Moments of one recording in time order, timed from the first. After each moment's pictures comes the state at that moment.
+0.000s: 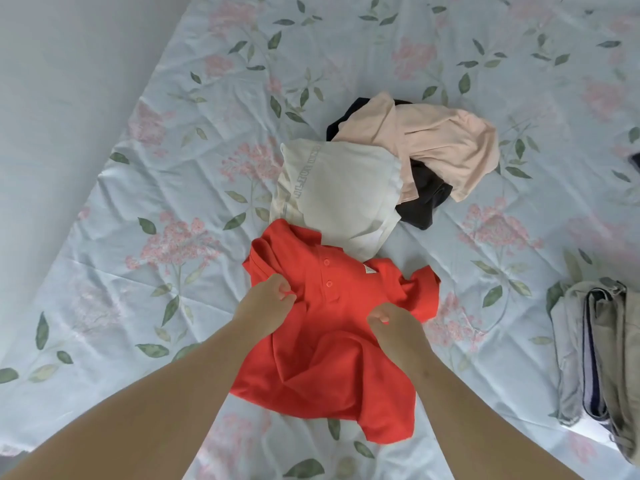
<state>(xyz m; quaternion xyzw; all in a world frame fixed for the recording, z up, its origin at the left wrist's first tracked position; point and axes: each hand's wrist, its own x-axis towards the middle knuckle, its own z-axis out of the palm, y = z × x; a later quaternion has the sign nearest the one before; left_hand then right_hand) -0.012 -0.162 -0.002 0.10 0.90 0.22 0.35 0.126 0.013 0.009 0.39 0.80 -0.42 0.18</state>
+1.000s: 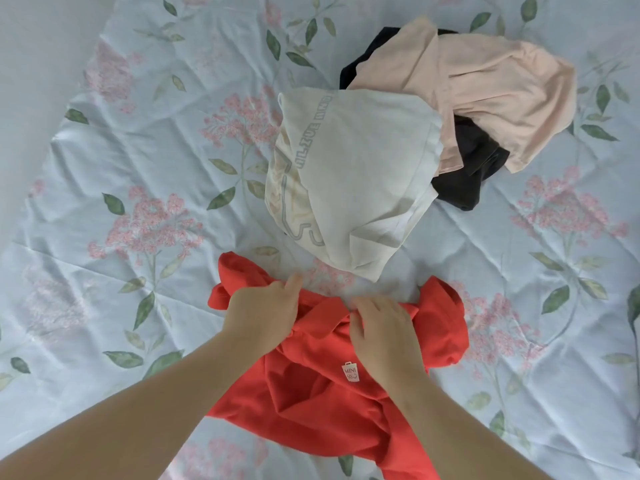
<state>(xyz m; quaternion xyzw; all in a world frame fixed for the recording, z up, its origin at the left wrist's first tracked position) -0.022 -0.151 -0.064 0.39 0.90 -0.06 0.15 0.093 -0.011 -0.077 0.18 0.95 -0.25 0.05</state>
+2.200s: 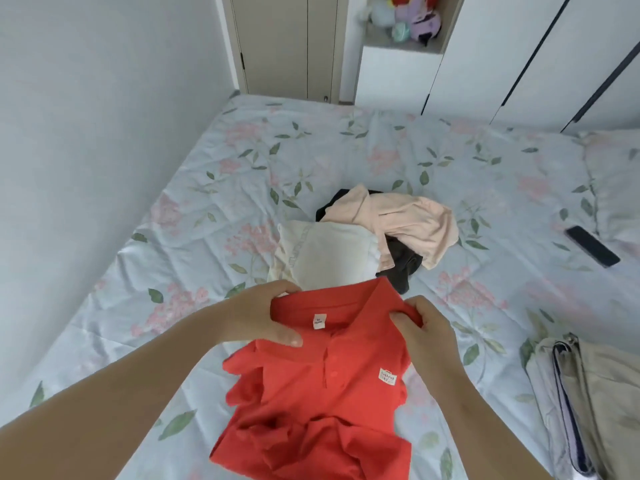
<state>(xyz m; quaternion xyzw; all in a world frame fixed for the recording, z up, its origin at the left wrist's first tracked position) -0.053 -0.163 0.132 0.31 0.81 0.27 0.42 0.125 0.043 0.109 0.37 0.76 -0.52 -0.14</state>
